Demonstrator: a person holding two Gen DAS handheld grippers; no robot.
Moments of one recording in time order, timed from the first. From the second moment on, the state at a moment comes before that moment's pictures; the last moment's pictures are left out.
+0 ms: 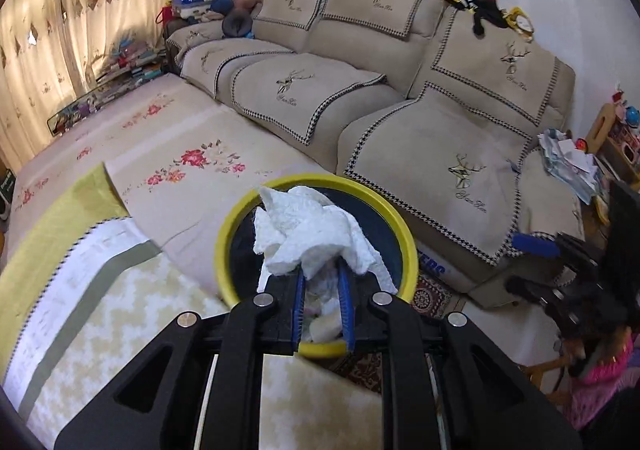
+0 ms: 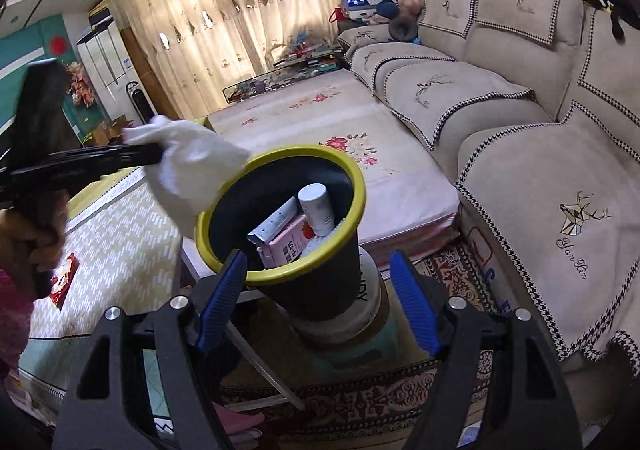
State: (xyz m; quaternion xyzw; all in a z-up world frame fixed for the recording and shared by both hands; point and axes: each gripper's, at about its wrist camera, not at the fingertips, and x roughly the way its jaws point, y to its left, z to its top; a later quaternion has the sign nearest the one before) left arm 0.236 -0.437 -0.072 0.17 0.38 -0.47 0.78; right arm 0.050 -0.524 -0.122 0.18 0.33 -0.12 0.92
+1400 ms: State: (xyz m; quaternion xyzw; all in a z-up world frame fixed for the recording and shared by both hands) left arm 0.118 0.036 -0.063 -0.03 0.30 -0.06 0.95; right arm 0.192 -0.232 -0.107 0.06 0.40 0.16 0.90
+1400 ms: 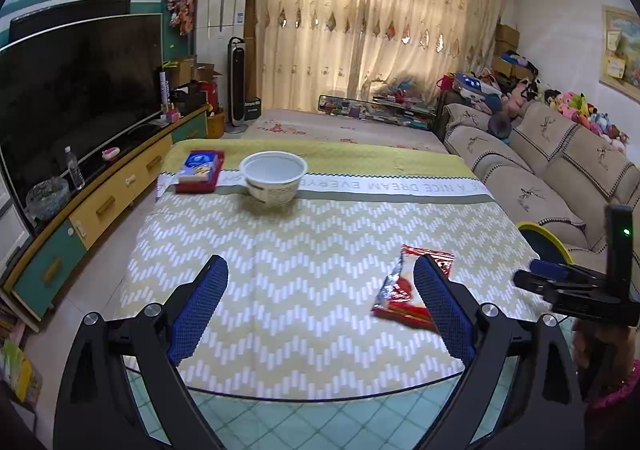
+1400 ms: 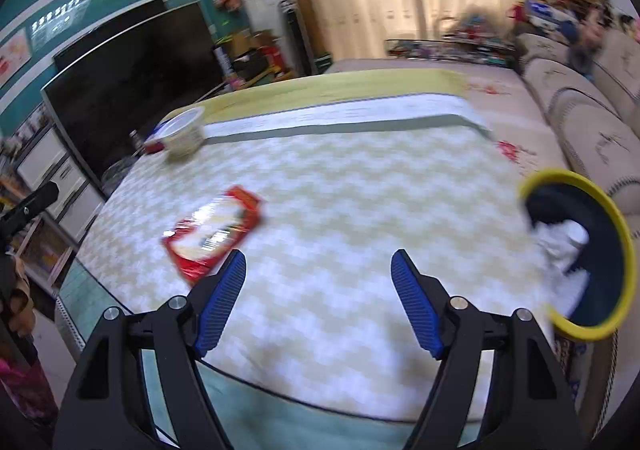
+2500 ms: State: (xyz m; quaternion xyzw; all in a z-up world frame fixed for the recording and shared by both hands) left arm 0.110 0.052 -0.084 -0.04 0.31 -0.08 0.94; right arm 0.251 -0.165 -0.125 0.09 0.42 0.14 0.89
